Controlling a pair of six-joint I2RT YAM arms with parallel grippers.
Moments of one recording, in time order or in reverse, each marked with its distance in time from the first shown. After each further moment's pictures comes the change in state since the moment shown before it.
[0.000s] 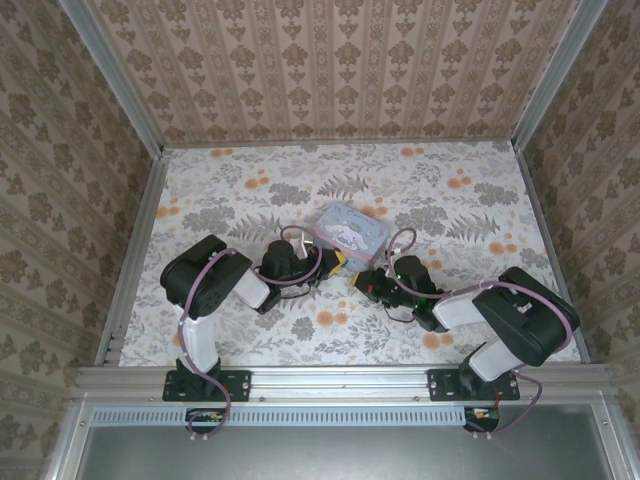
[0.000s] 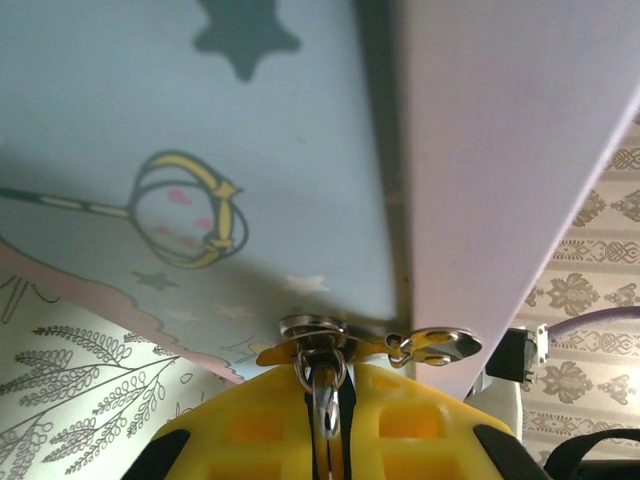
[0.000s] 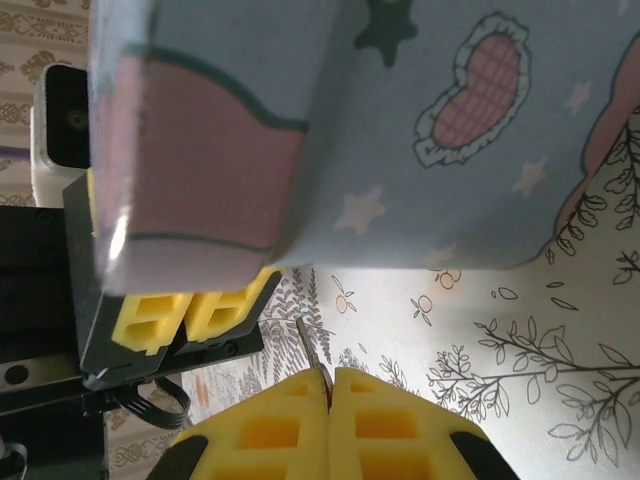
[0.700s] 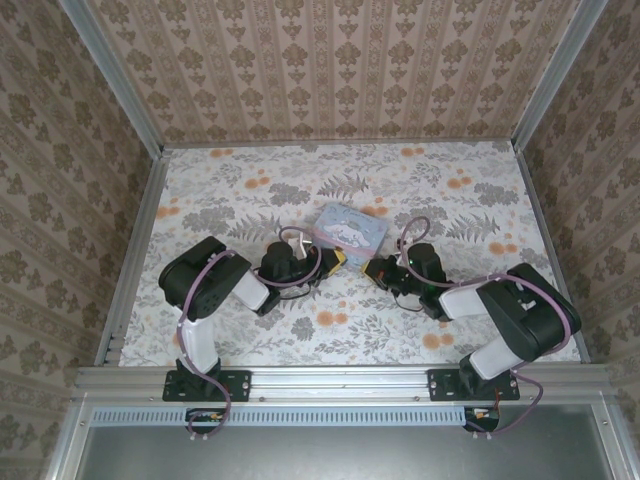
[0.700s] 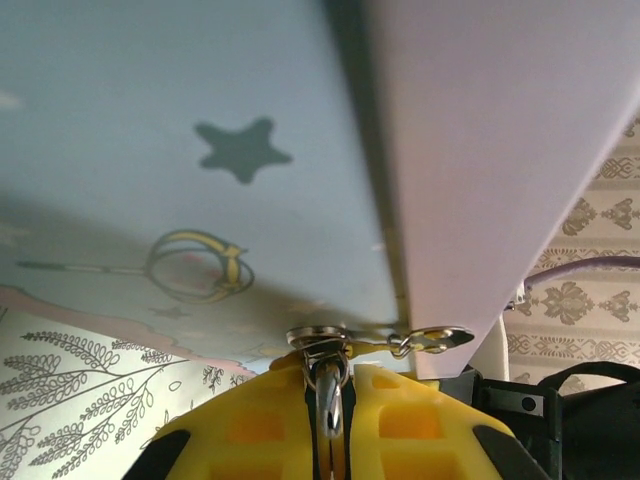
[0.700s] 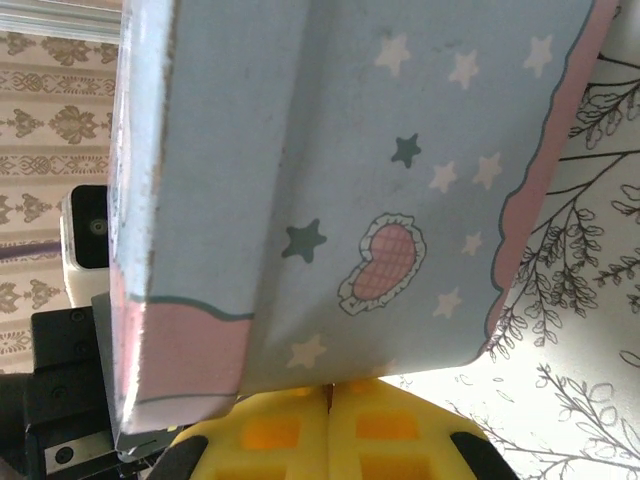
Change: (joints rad) left arm -0.010 -0.013 -0.016 0.024 -0.040 0.000; right arm -0.165 -0.005 0.021 -0.023 -0.121 -0.010
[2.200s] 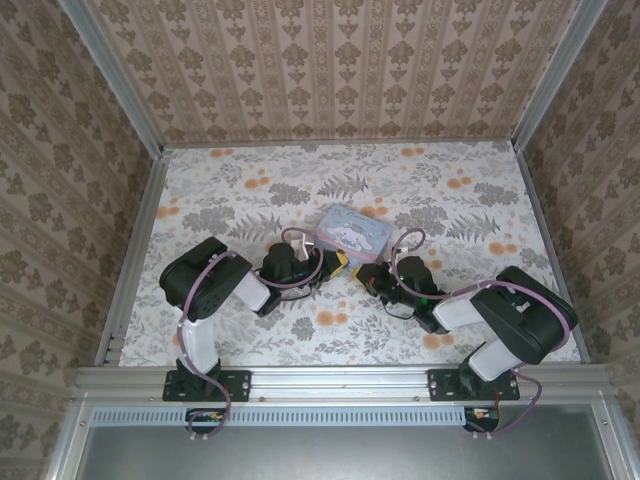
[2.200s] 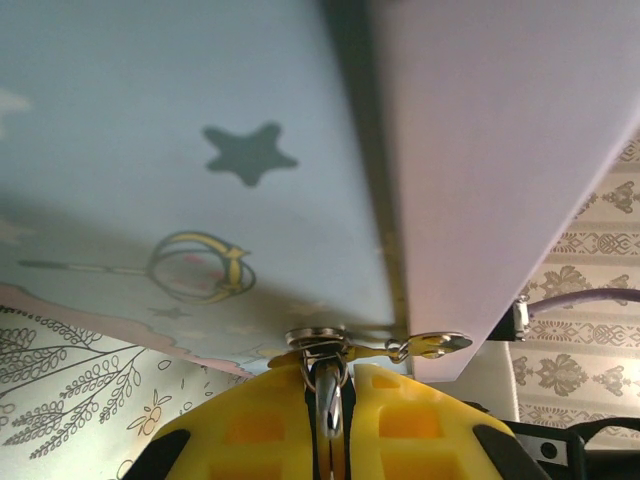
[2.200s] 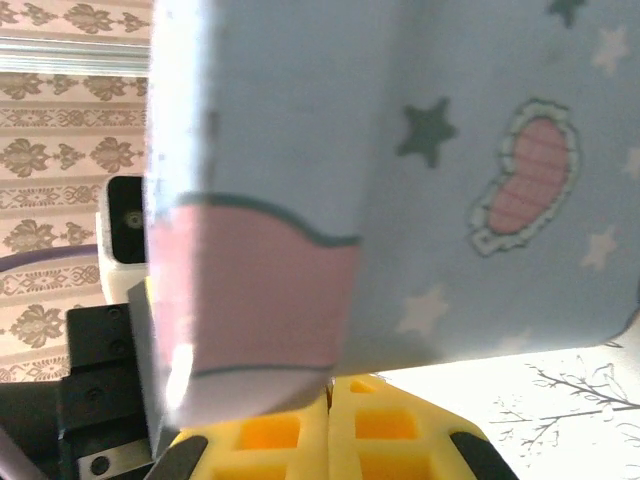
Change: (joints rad) left arm -0.012 0.000 0.000 -0.001 0.019 -0.004; right arm 0.171 0.004 -0.042 0.144 0.200 0.183
